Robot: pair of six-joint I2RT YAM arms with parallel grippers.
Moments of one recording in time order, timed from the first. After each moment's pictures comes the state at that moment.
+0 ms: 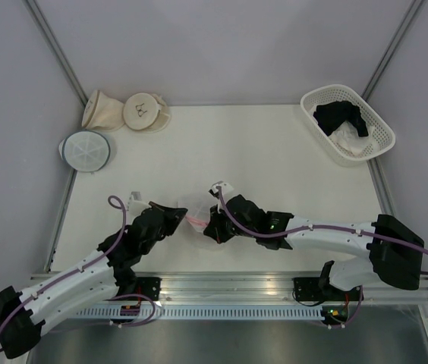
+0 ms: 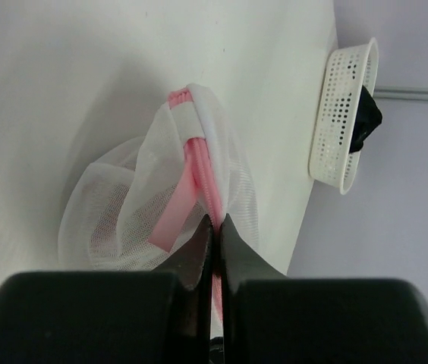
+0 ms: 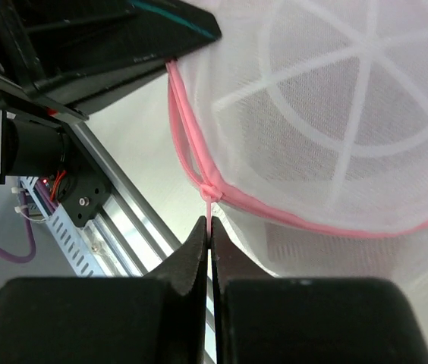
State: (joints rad) left arm -0.82 0.65 0.30 -0.18 -0.42 -1.54; right arm 1.13 1.37 0.76 0.04 0.00 0.61
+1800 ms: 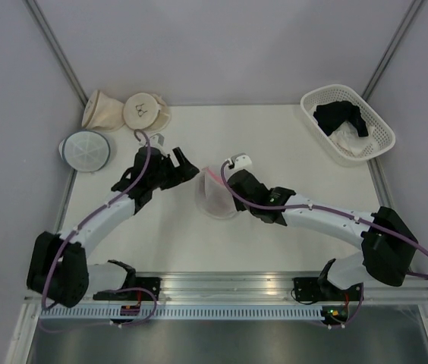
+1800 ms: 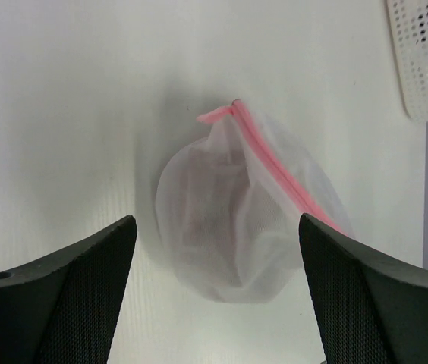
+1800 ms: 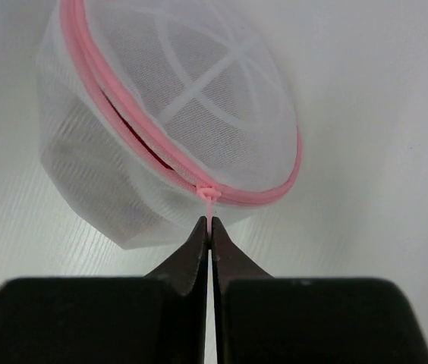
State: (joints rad) left arm -0.39 1.35 0.81 -0.03 0.15 -0.67; right arm 0.93 1.44 0.97 -0.31 0.44 0.39
